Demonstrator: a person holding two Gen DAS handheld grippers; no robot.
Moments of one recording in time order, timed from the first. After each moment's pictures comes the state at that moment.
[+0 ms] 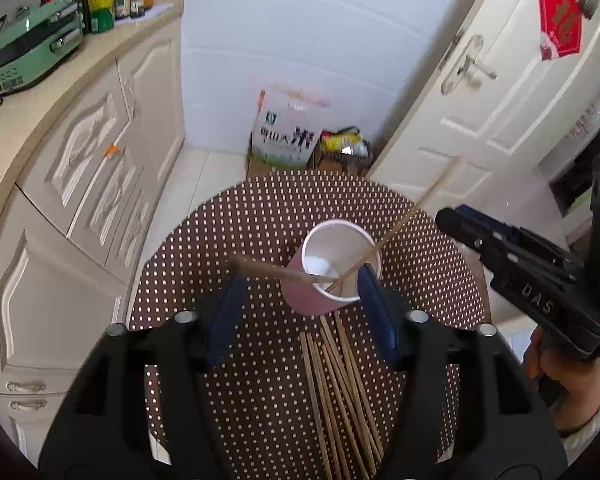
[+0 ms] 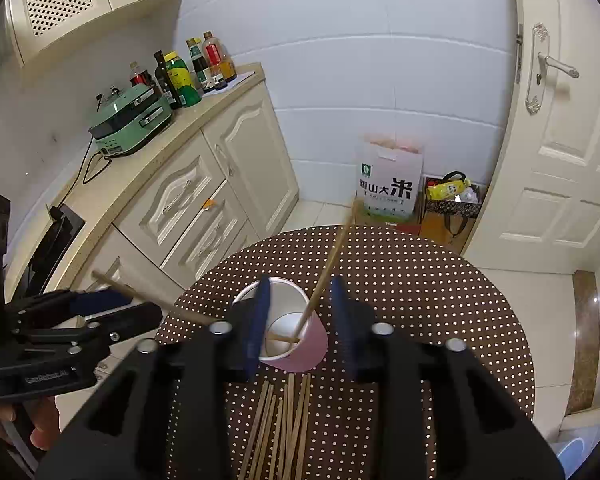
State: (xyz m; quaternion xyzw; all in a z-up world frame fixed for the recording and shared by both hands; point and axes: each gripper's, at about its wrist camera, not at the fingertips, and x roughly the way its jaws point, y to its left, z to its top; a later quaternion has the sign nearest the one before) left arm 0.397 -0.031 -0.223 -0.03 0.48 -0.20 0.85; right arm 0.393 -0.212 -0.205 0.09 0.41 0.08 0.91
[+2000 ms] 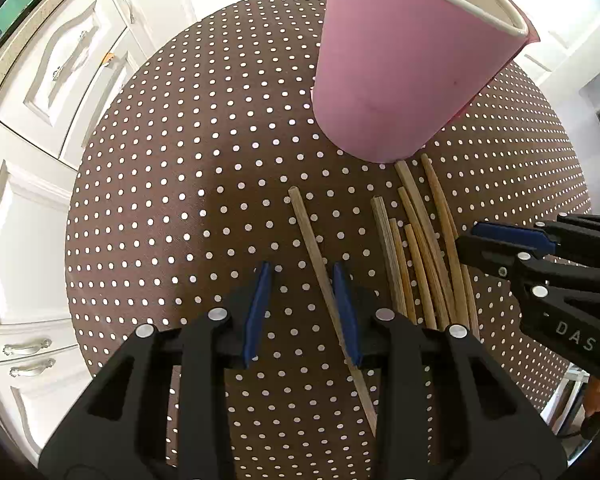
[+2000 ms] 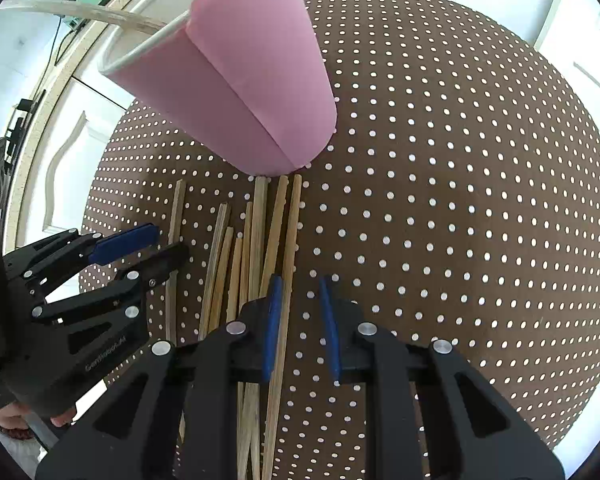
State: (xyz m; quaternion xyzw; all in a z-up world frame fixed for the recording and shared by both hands) left arm 0.377 -0.070 -0.399 0.08 0.61 -0.13 0.78; right arm 0.386 -0.171 -0.370 0.08 0.64 0.12 0.76
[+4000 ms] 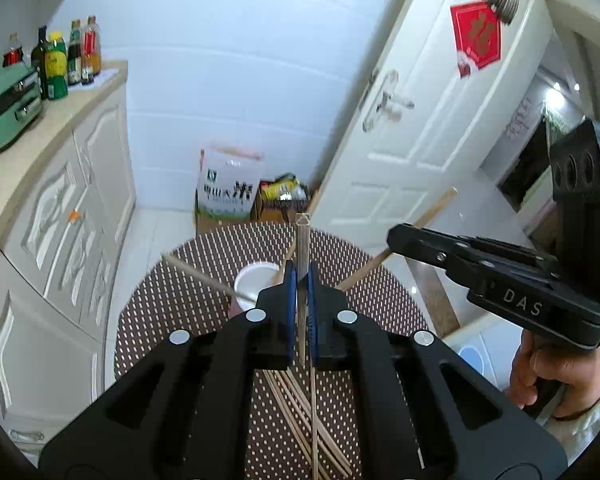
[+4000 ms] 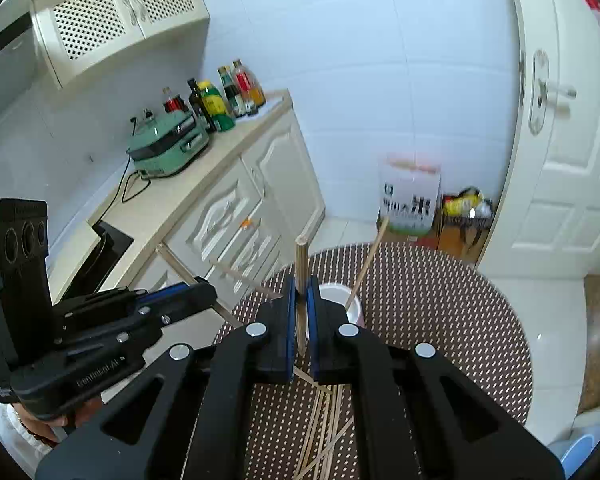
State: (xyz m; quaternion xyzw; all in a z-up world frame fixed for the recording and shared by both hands) left arm 0.369 -0.029 -0.156 -0.03 0.38 -0.30 0.87; right arm 0.344 -0.188 -0.128 0.11 0.37 0.11 0.92
